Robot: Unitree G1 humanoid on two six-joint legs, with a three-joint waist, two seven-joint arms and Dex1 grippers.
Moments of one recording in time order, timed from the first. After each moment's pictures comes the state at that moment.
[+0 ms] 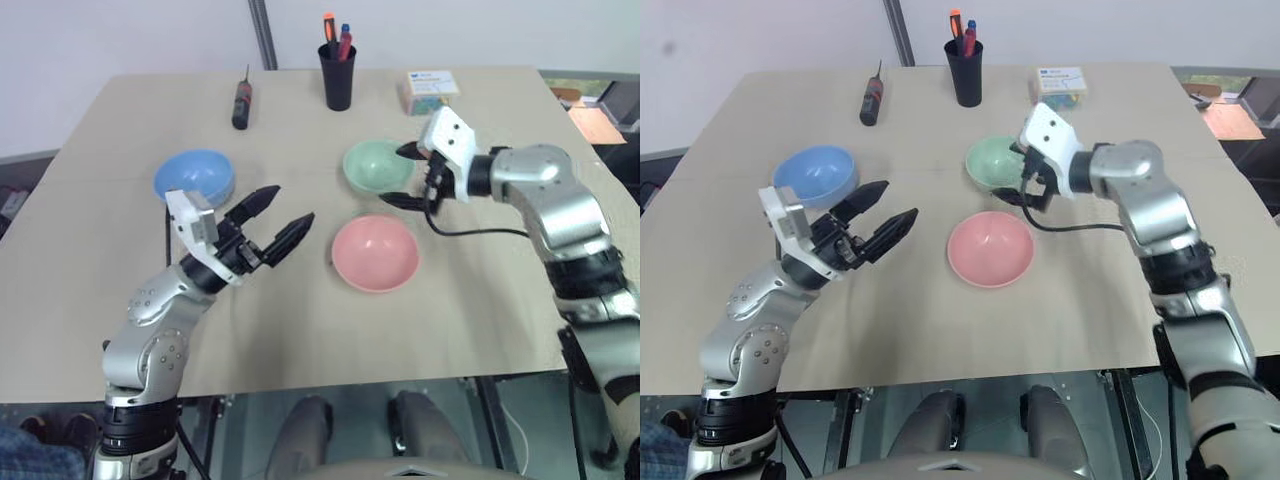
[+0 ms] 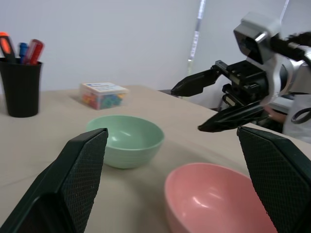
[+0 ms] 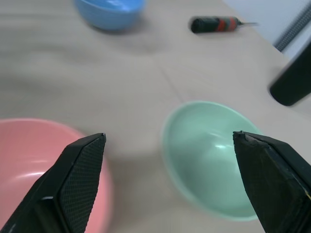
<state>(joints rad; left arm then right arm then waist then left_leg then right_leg) -0.13 0.45 0.23 -0.37 -0.69 0.32 -0.71 -0.98 -0.47 0.26 0.29 0.06 0.42 0.93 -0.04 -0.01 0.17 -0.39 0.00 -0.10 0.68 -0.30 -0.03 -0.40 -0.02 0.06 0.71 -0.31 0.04</state>
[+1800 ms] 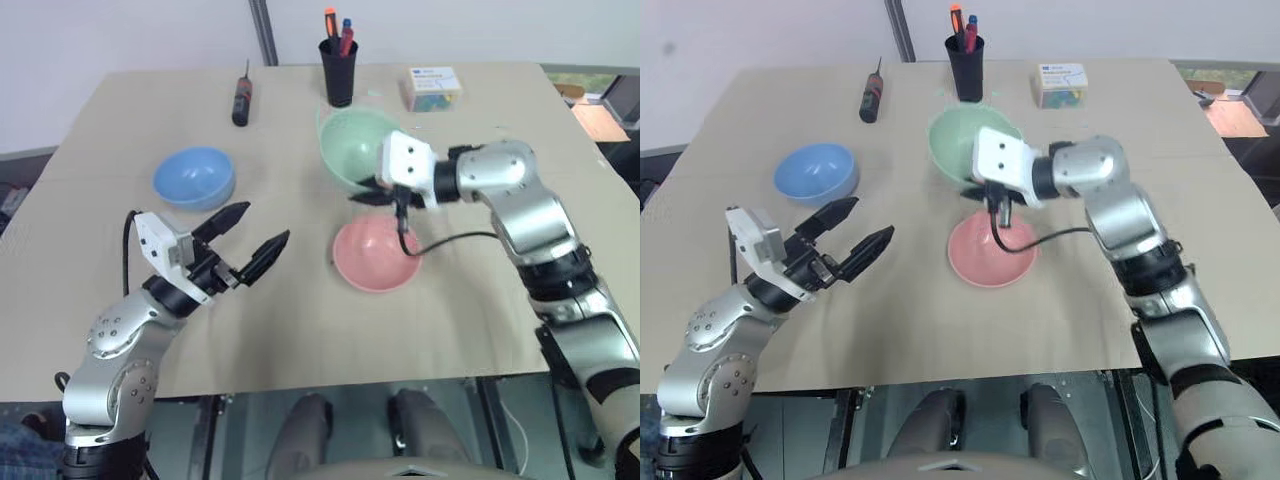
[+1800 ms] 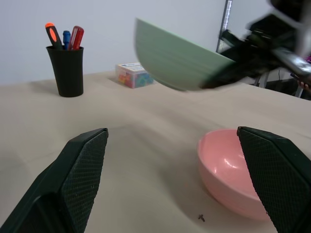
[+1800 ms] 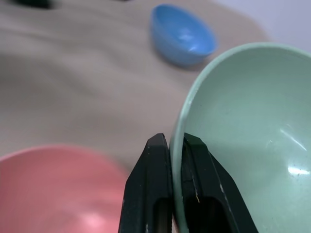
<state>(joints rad) 0.01 0.52 0.30 -0.45 -0.66 0.30 -0.70 -0.83 -0.52 0.33 -0.19 0.03 0.48 1.19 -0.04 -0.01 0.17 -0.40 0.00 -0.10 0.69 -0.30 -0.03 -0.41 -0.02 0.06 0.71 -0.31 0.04</state>
